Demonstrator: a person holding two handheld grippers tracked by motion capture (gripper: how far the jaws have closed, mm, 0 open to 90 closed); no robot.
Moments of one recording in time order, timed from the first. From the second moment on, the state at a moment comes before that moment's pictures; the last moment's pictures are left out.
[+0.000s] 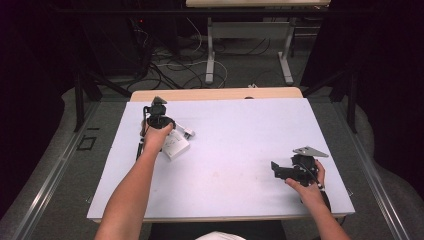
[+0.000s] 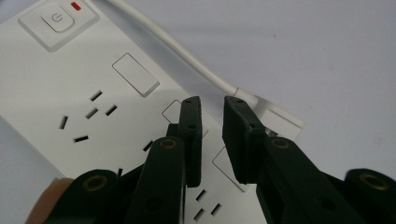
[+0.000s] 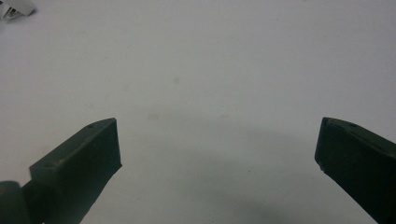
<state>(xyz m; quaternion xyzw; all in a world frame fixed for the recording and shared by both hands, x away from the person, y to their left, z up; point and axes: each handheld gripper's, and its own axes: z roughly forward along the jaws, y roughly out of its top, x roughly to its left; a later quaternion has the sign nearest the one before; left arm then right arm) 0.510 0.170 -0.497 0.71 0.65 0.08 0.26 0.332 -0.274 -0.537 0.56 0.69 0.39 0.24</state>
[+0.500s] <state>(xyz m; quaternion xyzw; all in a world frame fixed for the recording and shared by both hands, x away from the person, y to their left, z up) 0.513 0.169 -0.507 0.71 0.65 0.08 0.26 0.332 -0.274 -0.537 0.56 0.70 0.39 0.24</state>
